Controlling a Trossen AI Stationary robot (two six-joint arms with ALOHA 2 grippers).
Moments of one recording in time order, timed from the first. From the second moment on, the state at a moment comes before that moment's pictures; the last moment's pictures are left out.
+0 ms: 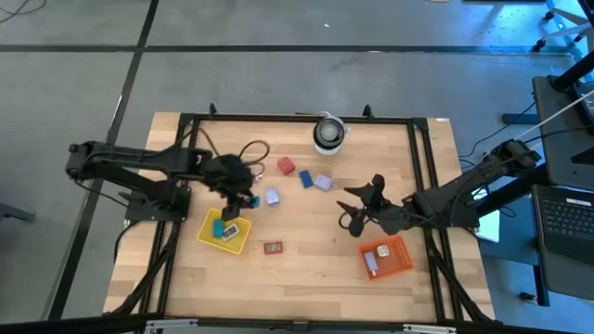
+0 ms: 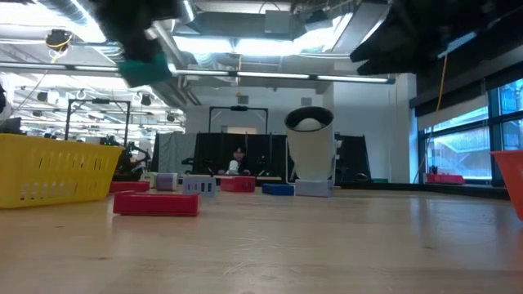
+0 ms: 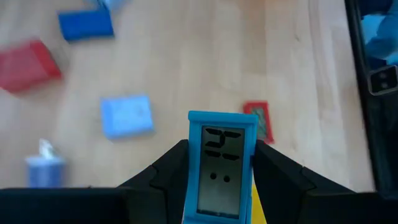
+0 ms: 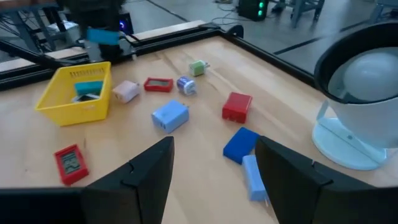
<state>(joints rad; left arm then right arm) 0.00 1.09 0.88 -0.69 0.15 -0.22 0.48 1.19 0.63 0.00 0.87 0.52</state>
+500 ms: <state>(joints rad) -0.32 1.06 0.72 -0.79 0.06 -0.58 0.33 1.19 0.63 0.02 0.77 0.49</state>
